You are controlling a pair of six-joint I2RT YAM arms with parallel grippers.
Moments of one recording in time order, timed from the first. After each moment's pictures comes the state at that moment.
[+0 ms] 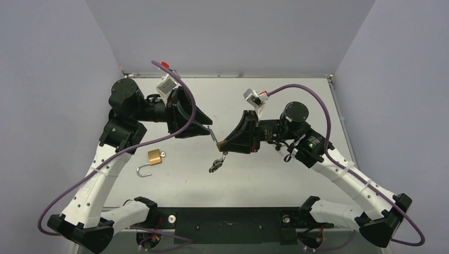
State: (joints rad) left arm -0.41 1.09 1.37 -0.16 1.23 -0.49; right arm 0.76 1.08 1.12 0.00 -0.90 0.56
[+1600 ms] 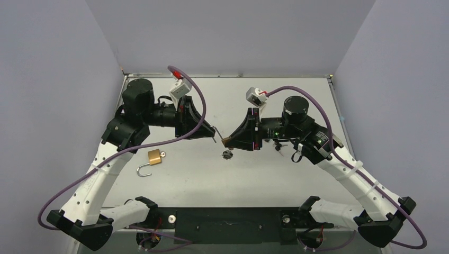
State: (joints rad) left arm -0.47 1.12 1.40 -0.47 1.12 -0.30; right arm 0.73 1.09 1.24 -0.32 -0.82 0.33
